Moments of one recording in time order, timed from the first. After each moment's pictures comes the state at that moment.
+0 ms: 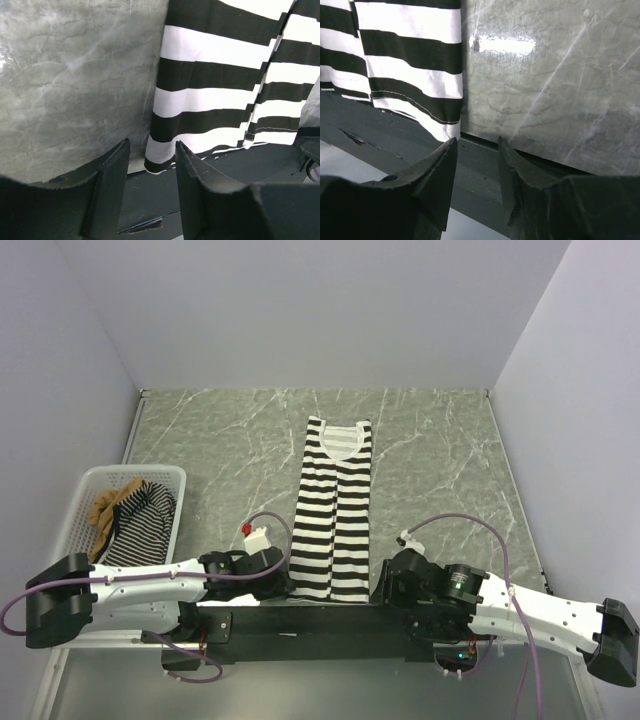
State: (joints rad) left arm -1.21 1.06 0.42 -0.38 -0.23 -1.35; right arm 1.10 0.61 0.26 -0.65 0.06 1.18
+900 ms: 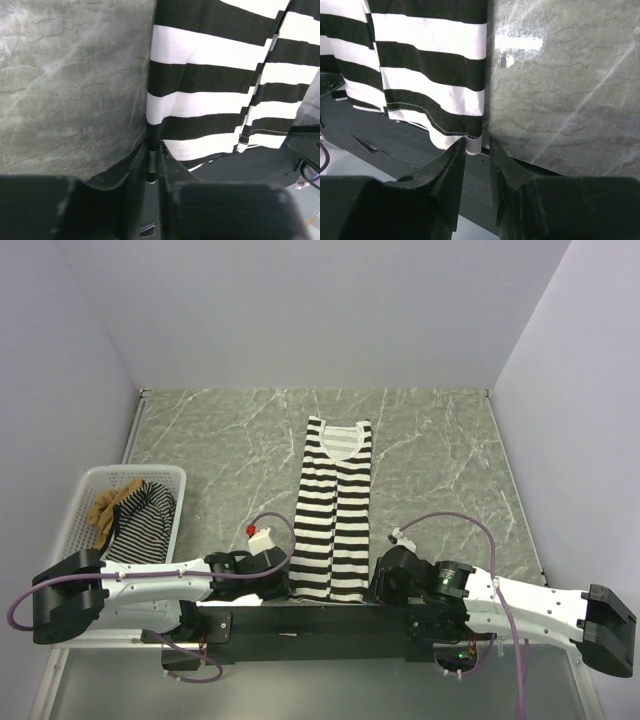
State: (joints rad) left arm -1.21 1.11 0.40 -0.29 -0.21 -1.36; right arm 1.10 0.76 0.26 -0.50 0.04 1.21
